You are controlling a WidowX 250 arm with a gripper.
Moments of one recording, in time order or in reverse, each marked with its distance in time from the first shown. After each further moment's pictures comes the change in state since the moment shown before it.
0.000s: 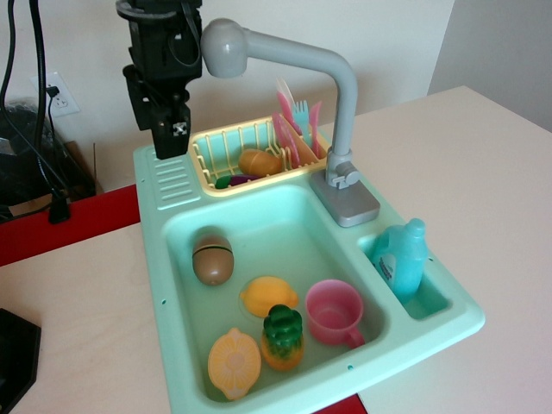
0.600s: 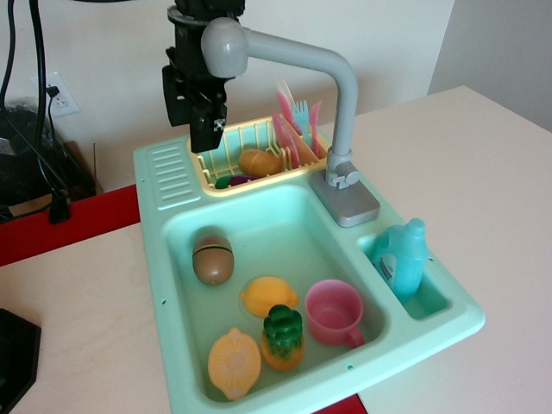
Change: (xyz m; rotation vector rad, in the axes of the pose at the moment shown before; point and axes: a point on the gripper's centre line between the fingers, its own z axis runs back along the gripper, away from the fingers) arm 0.033 -0.005 -0.006 0.018 0.029 -0.010
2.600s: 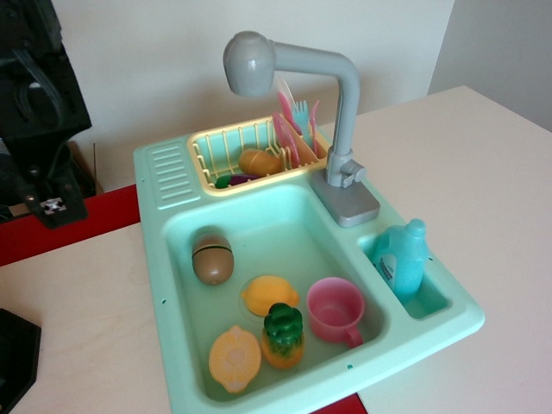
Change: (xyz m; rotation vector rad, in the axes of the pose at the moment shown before) arm -0.127 -0.033 -0.003 0.039 -0.083 0.013
